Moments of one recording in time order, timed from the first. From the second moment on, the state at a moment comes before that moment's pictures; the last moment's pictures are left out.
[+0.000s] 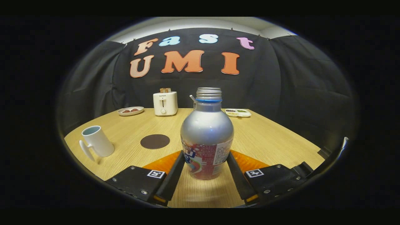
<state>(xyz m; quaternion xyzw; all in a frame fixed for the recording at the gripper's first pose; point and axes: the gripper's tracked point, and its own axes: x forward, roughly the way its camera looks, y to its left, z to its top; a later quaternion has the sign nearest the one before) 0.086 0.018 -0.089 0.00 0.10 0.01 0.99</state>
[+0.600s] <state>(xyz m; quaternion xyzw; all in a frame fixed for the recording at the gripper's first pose) 0.068 0.049 -0.036 -0.07 0.06 0.02 1.00</state>
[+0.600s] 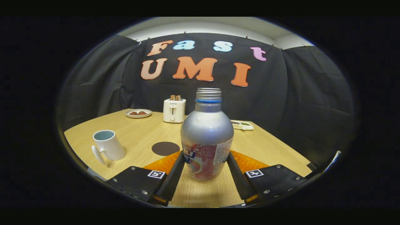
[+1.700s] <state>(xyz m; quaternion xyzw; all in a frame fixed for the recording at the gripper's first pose) 0.061 0.155 -0.014 -0.30 0.06 0.08 0.95</state>
